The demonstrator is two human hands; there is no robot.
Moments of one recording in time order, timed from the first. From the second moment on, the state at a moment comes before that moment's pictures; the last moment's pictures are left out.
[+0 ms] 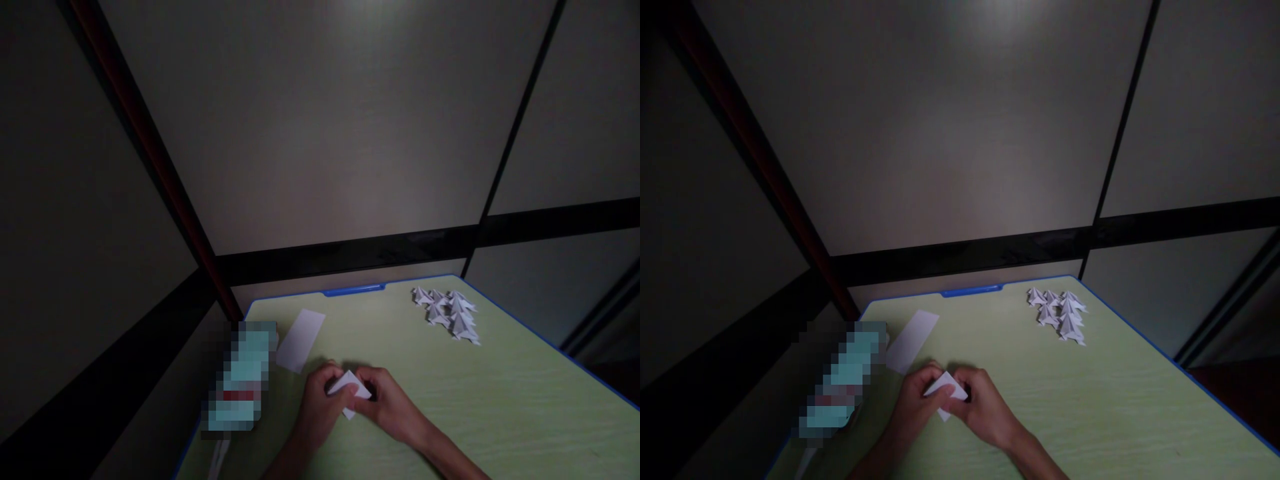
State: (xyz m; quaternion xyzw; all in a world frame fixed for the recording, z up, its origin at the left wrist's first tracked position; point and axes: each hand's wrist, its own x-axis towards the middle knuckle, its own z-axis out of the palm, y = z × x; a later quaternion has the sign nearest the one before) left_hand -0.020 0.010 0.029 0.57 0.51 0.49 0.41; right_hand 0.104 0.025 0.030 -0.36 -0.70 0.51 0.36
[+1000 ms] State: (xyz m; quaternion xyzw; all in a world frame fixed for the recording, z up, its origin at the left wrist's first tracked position) left_hand -0.023 0.014 0.027 0.49 0.49 0.52 0.50; right_hand 0.102 0.034 0.028 -0.30 -0.51 0.61 0.53
